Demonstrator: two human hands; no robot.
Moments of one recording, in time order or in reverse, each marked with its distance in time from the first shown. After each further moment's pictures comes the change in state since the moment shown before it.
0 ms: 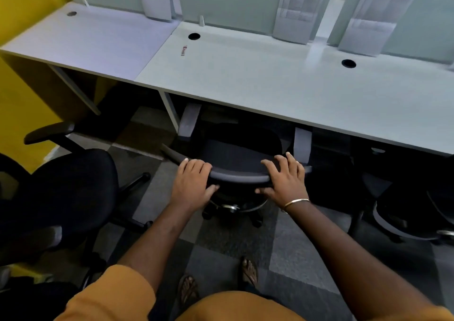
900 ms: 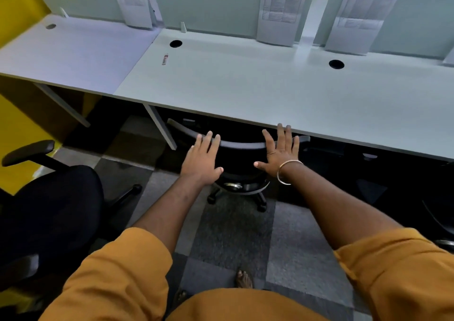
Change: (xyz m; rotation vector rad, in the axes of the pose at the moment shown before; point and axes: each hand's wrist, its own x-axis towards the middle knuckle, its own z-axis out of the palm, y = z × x) left_hand 0.150 0.056 -0.008 -0.060 -0.236 -0.062; right_hand 0.128 0.074 -0.030 0.038 -0.230 0.117
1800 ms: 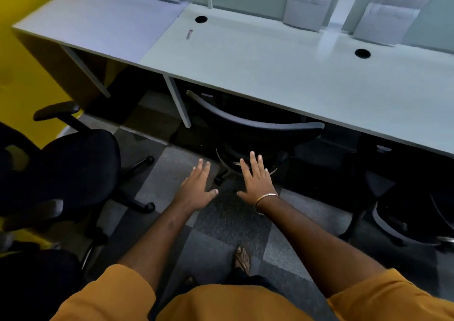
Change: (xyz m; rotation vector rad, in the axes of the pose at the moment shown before) left_hand -0.156 -0.017 0.080 -0.375 -0.206 -0.233; right_hand -0.113 -0.075 0.111 0.028 -0.126 -0.250
